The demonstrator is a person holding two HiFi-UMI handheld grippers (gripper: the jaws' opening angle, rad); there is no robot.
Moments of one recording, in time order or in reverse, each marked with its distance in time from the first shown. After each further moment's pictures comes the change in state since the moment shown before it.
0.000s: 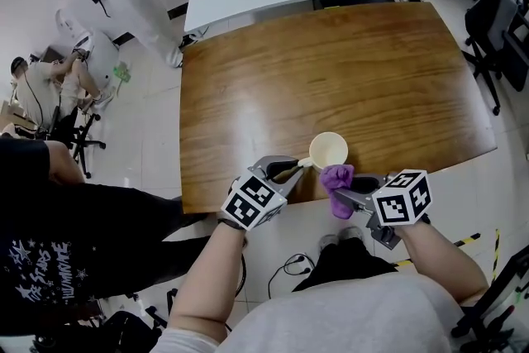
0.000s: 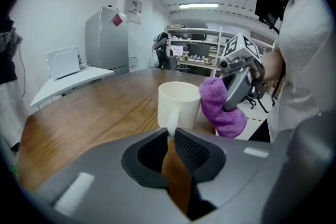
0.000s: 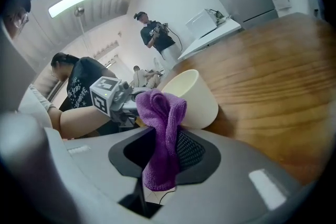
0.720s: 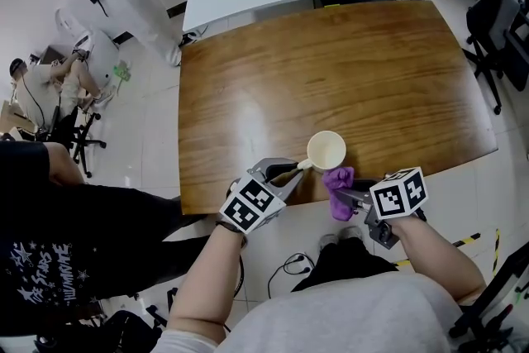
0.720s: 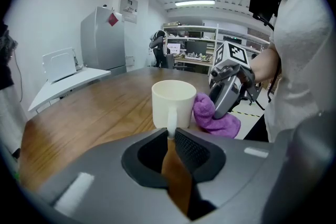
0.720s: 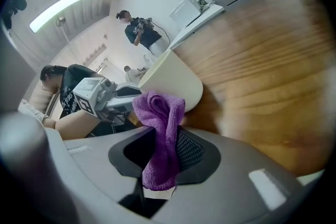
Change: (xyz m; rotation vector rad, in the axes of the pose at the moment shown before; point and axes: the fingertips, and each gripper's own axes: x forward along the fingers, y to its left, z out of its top) left arm 0.003 -0.002 -0.002 0.038 0.021 -0.010; right arm 0.014 -0.030 -0.023 0.157 0.059 -0.008
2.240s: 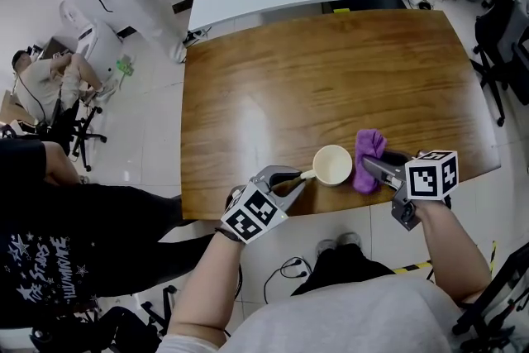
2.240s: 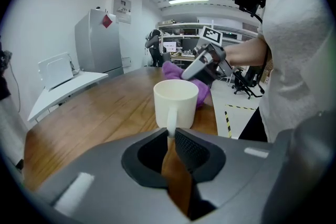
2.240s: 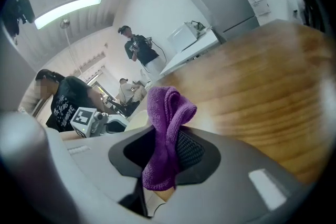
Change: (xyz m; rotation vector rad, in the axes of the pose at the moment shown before) left arm 0.001 0.003 -0.001 0.069 0.019 -0.006; right arm -0.054 -0.031 0.098 -0.074 -0.171 -0.081
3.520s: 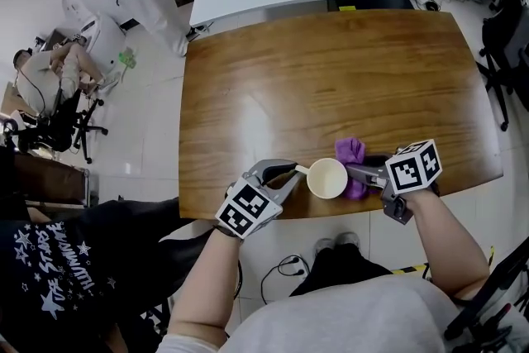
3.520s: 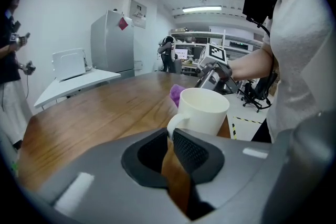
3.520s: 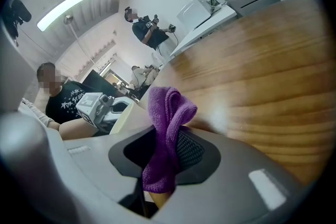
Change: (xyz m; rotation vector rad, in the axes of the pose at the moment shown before) left arm 0.005 0.029 -0.002 -0.119 -0.089 0.072; right arm 0.054 -0.008 -0.032 -0.021 0.209 0.160
